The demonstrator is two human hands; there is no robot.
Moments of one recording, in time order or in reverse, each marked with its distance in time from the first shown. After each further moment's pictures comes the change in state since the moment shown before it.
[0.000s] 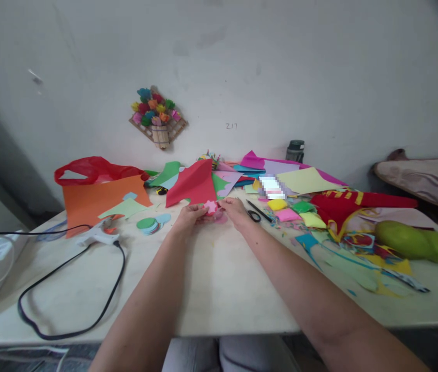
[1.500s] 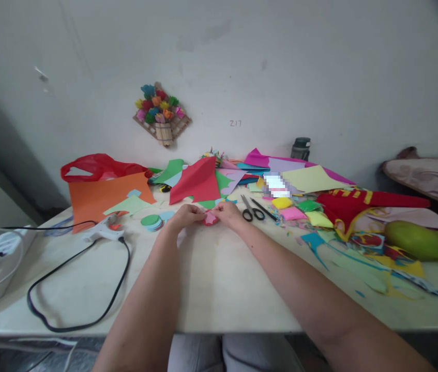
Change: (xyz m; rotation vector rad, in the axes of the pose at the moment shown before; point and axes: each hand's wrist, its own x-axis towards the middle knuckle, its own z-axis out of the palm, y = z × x) left_hand -0.009 0.018 -0.022 0.699 -0.021 0.033; right_hand 0.000 0.007 0.022 -0.572 -0.125 -0.049
